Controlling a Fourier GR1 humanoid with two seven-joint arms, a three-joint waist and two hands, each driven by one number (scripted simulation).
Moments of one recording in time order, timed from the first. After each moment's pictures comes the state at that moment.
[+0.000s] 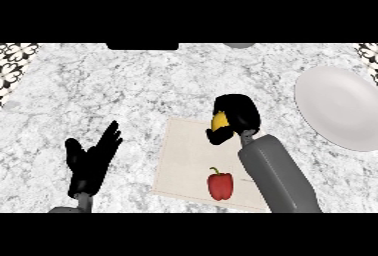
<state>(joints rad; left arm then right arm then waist) 0.00 0.14 -0.12 -1.45 0.15 0.09 0.22 -0.58 -0.01 0.24 -1.04 1.00 0.05 0.33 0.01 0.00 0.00</state>
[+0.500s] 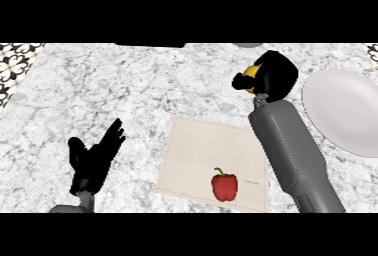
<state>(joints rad) -0.01 0.14 -0.14 -1.46 0.14 0.08 0.22 -0.80 -0.03 0.01 -0.96 1.28 -0.36 0.94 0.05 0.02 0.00</state>
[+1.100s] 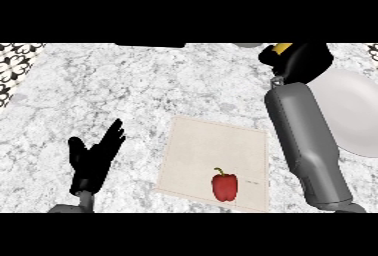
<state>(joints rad) -0.01 0.14 -0.14 -1.45 0.14 0.07 0.23 -0.90 -0.06 -0.19 -0.89 1.65 -0.64 1.12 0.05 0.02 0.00</state>
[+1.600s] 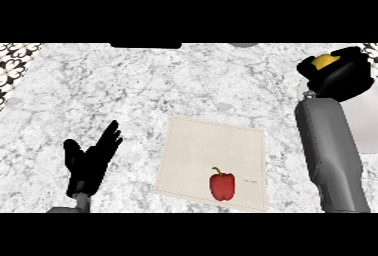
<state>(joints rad) 0.00 0.15 -0.12 -1.45 0.15 0.07 0.21 -0.79 -0.11 -0.40 -0.88 1.84 -0.87 1.10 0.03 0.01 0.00</state>
